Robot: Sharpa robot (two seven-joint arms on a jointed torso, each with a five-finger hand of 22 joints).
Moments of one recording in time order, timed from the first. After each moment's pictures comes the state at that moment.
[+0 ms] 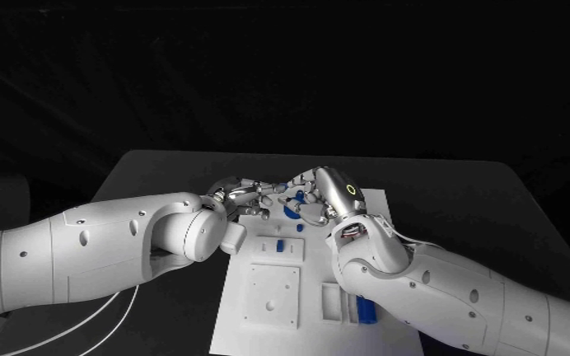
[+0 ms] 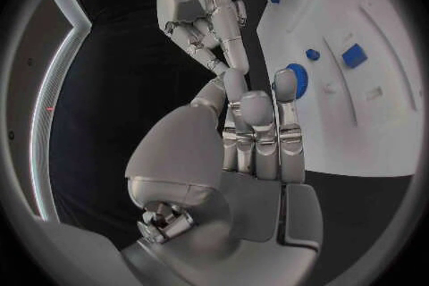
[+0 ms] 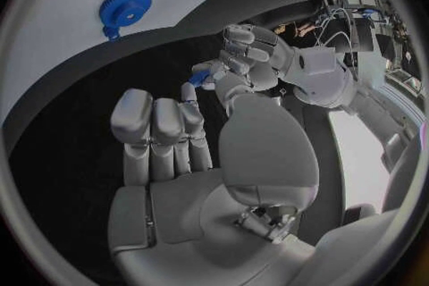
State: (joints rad) left arm 1.42 -0.80 -0.24 1.56 0.04 -0.48 0.06; left_hand 1.29 0.04 0.11 -0.08 0.29 1.28 0.03 0.06 0.07 1.47 -0.07 0.57 0.24 1.40 -0.13 1.16 0.46 0.01 1.28 -0.15 0.33 1.31; right arm 1.05 -0.48 0.12 1.44 -1.77 -0.81 -0.38; right_hand 1.27 -0.23 0.28 0.03 0.05 1.23 0.05 0.07 0.07 1.27 -0.03 1.12 1.12 1.47 -0.08 1.00 1.25 0.08 1.47 -0.11 0.93 1.31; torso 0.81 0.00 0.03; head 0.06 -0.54
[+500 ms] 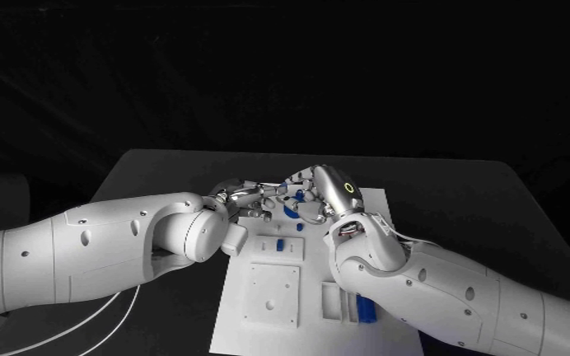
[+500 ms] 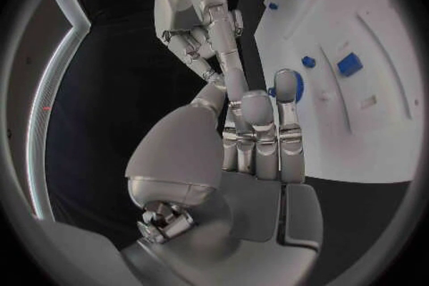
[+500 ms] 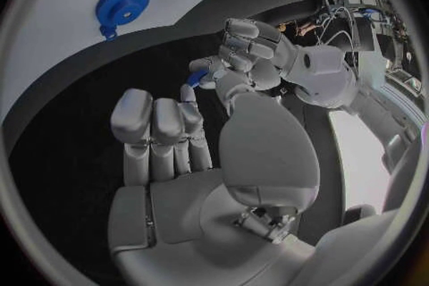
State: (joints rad) left arm 1.42 -0.80 -0.24 1.57 0.04 -0.46 0.04; left_hand 1.29 0.04 0.12 -0.08 0.29 1.28 0.03 0.06 0.07 1.47 -0.07 0.56 0.24 1.40 -0.13 1.15 0.46 0.01 1.28 -0.14 0.33 1.31; right arm 1.05 -0.47 0.12 1.43 -1.77 -0.81 -0.39; right_hand 1.27 -0.23 0.28 0.03 0.05 1.23 0.05 0.06 0.06 1.27 -0.03 1.12 1.13 1.47 -0.08 1.00 1.25 0.08 1.47 -0.11 0.93 1.31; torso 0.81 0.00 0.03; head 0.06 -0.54
